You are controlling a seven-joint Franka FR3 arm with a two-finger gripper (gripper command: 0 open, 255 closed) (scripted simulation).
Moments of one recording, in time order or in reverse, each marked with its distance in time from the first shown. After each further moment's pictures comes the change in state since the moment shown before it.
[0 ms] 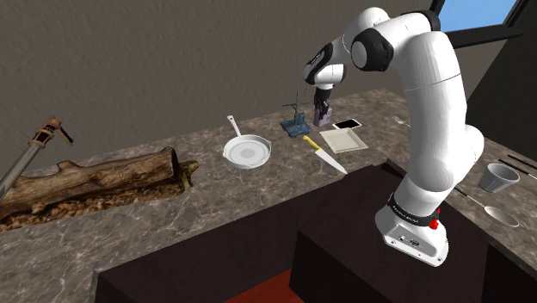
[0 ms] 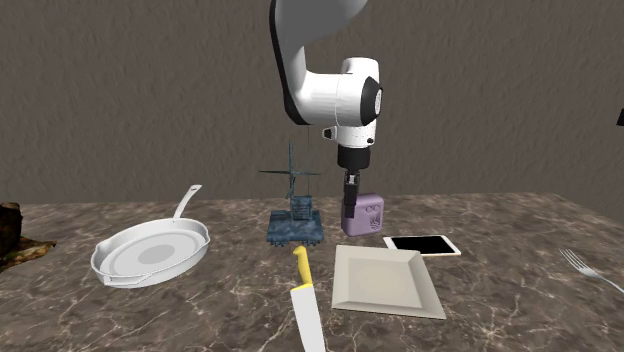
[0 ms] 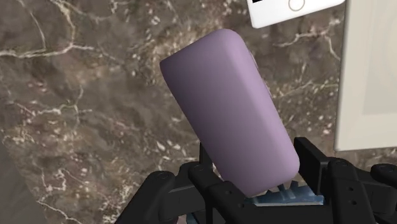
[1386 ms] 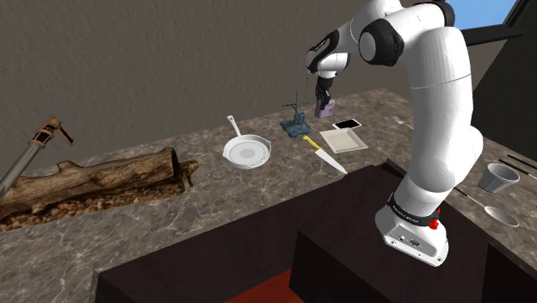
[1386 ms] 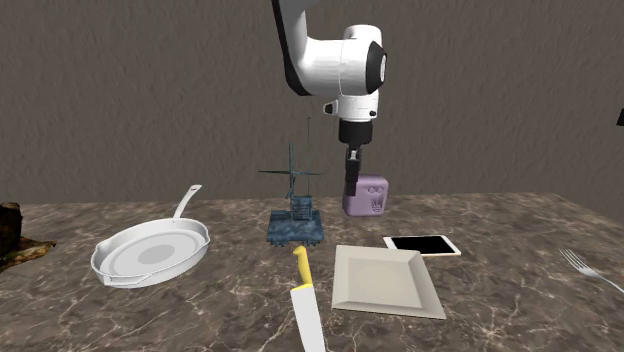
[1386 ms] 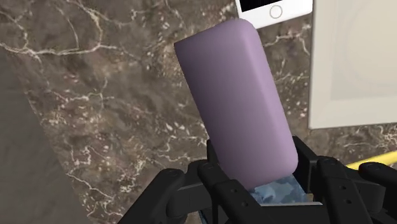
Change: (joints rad) arm 0.024 -0.089 -0.038 0.020 -0.053 -0.102 0.032
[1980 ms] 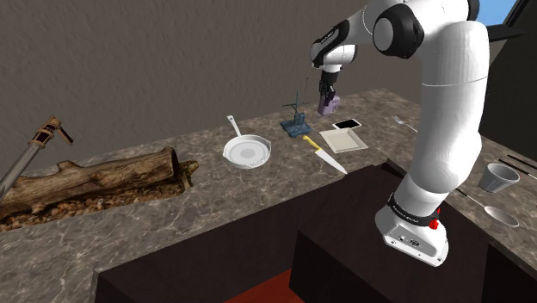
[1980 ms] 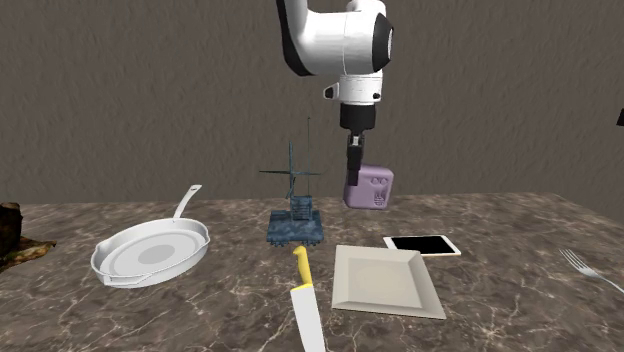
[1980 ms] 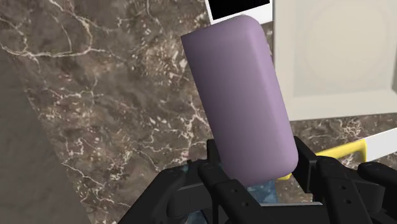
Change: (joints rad) arm 0.049 -0.138 -0.039 -0.105 -0.064 -0.020 0.030
